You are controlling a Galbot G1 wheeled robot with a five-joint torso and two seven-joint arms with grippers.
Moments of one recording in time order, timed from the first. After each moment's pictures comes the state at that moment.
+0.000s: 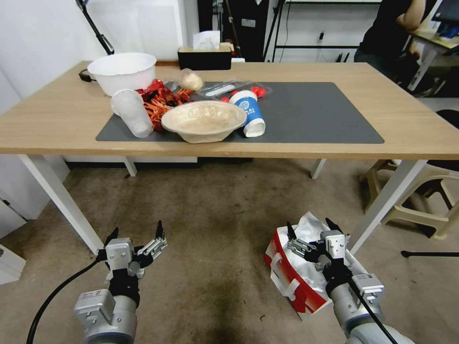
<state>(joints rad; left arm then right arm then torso) 1.91 -1.48 -0.46 -2.47 -0.12 0.22 -0.27 -1.79 1.46 0.50 2.37 0.00 -0.28 -0.01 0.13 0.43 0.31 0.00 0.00</state>
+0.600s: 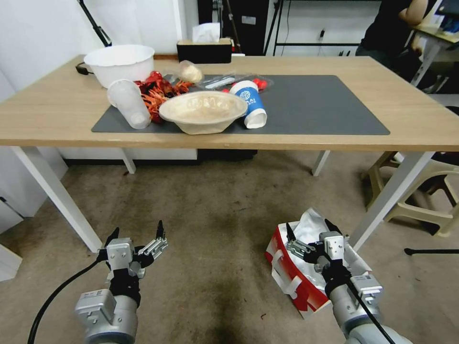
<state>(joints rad) 1.91 -1.48 -0.45 -2.47 -0.12 0.21 -0.27 -1.79 1.46 0.50 2.37 0.00 -0.28 -0.01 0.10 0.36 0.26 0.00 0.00</state>
